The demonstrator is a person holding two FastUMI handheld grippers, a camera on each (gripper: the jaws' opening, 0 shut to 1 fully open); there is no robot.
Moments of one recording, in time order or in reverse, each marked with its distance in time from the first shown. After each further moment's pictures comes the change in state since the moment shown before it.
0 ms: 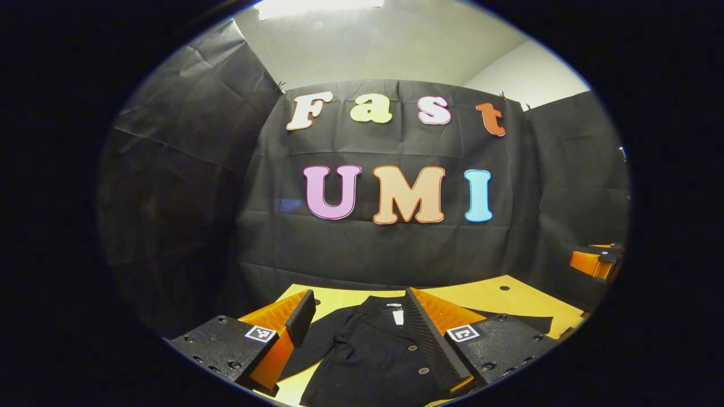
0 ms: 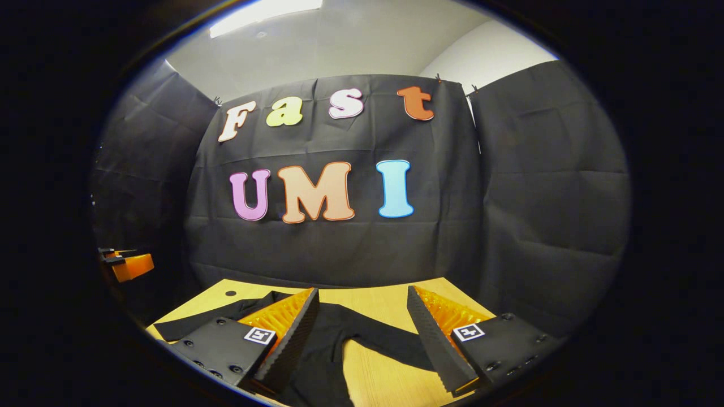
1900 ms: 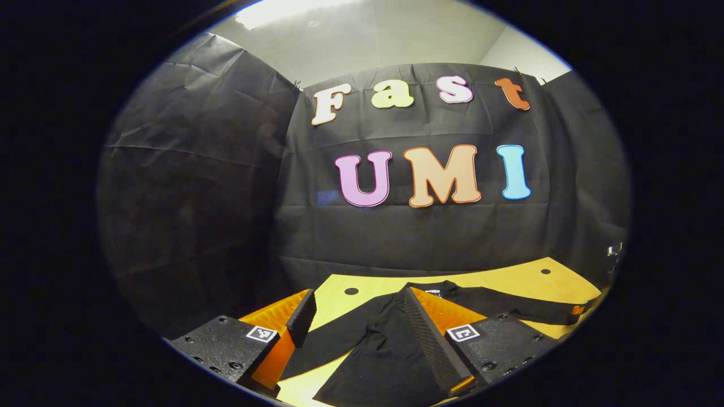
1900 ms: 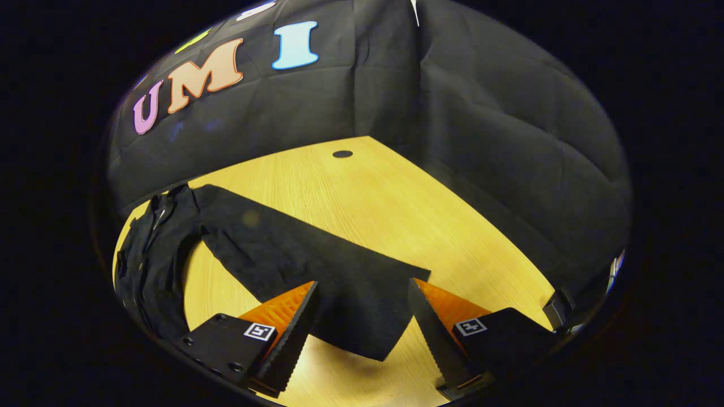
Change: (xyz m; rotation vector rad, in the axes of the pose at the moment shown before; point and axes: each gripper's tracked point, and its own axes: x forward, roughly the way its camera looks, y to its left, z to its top) left arm -0.005 0.018 -0.026 0.081 0.071 0.221; right arm 0.122 -0.210 -0.301 0.109 0.666 -0.275
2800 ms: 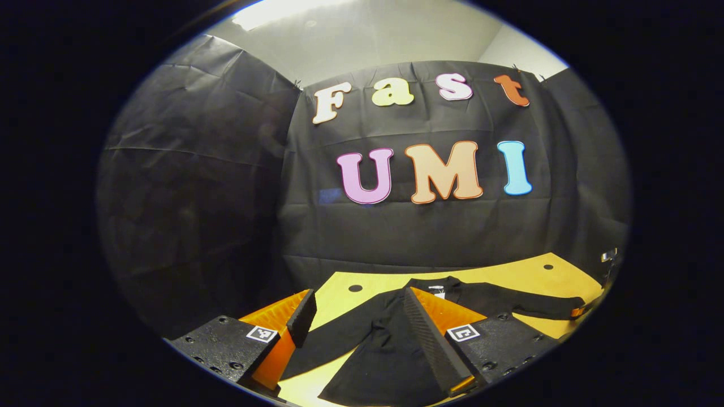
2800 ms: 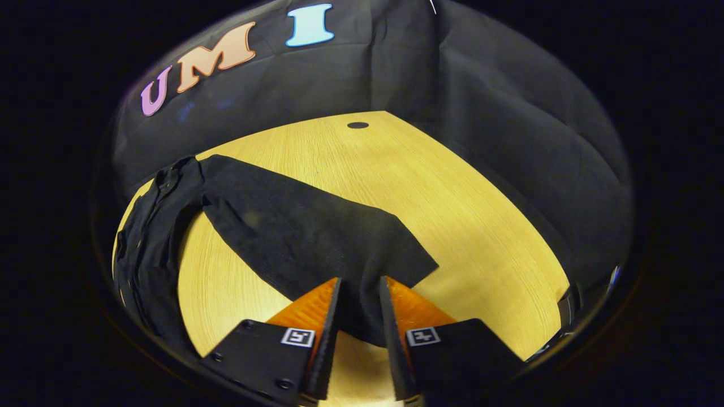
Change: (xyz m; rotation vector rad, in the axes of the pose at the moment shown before) left arm -0.007 0.006 -0.003 0.014 0.001 0.005; right arm 0.011 0.012 -0.020 -0.045 0.116 0.025
